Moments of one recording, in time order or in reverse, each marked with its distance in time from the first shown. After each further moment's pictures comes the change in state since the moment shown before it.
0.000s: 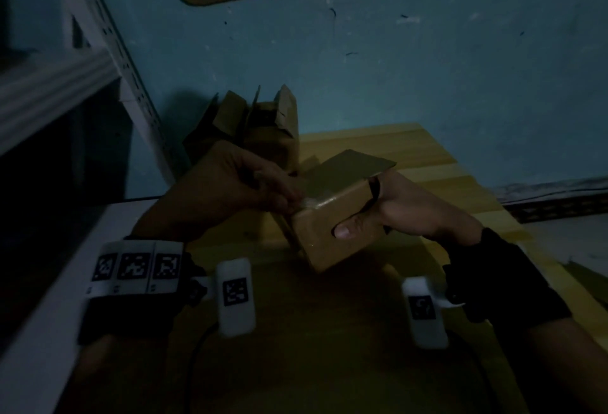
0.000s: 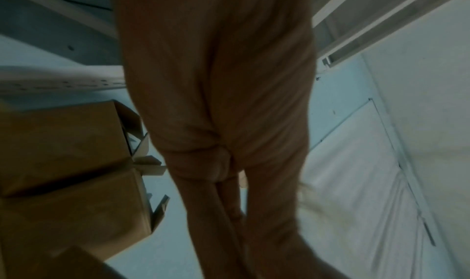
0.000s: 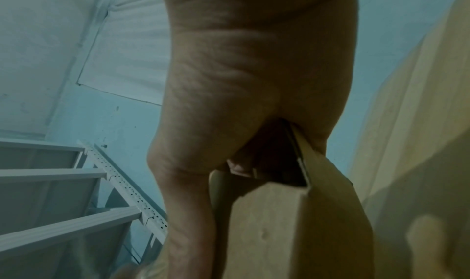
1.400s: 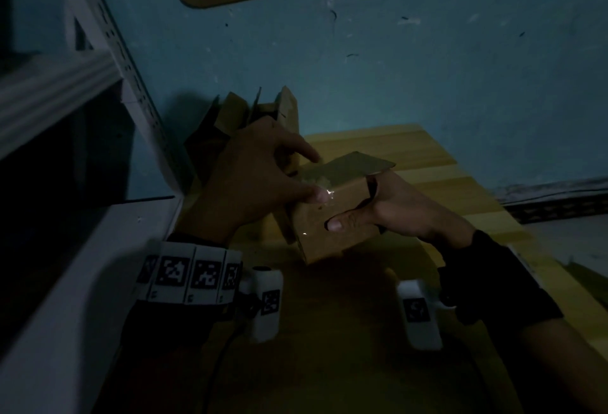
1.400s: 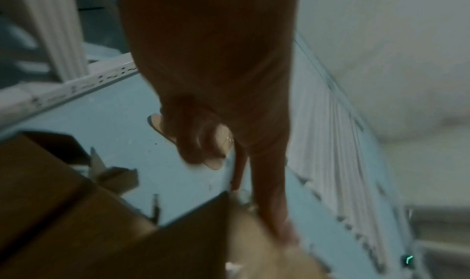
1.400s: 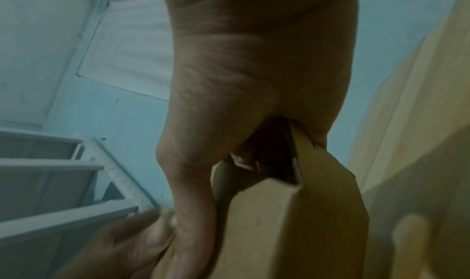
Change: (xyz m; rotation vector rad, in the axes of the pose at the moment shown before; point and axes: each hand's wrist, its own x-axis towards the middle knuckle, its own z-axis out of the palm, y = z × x) left_hand 0.023 0.014 0.024 0.576 0.255 -0.030; right_hand 0.007 0.006 0.006 0.016 0.068 0.015
